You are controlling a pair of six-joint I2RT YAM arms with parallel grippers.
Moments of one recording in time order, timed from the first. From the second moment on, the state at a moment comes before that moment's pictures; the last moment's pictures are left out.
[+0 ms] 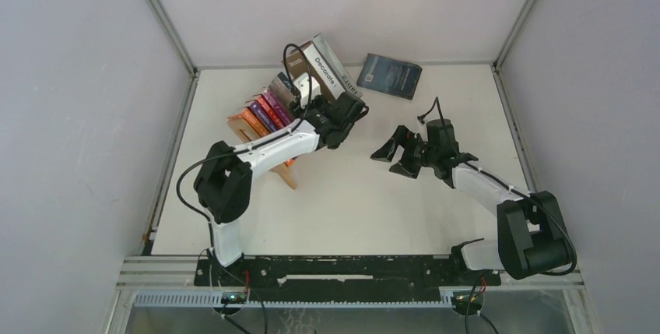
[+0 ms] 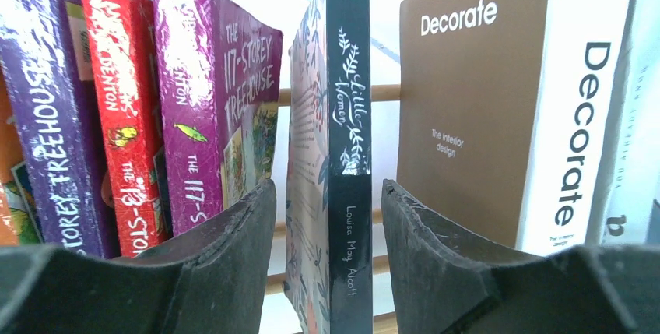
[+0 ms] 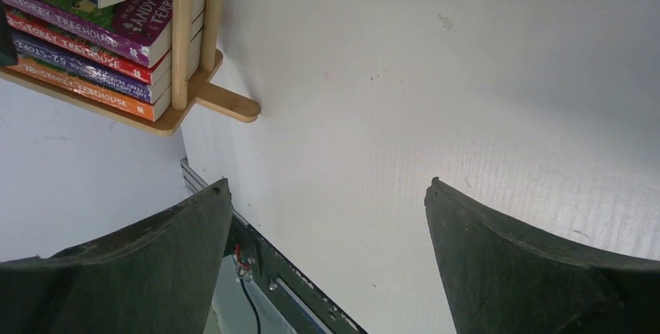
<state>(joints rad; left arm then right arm) -0.80 1.90 1.52 -0.50 -1.41 -1.07 0.25 1.34 0.65 -0.05 -0.55 0.80</state>
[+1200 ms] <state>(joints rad) -0.89 1.06 1.15 -0.57 -1.29 -1.04 0.61 1.69 1.52 -0.31 -0.27 0.21</state>
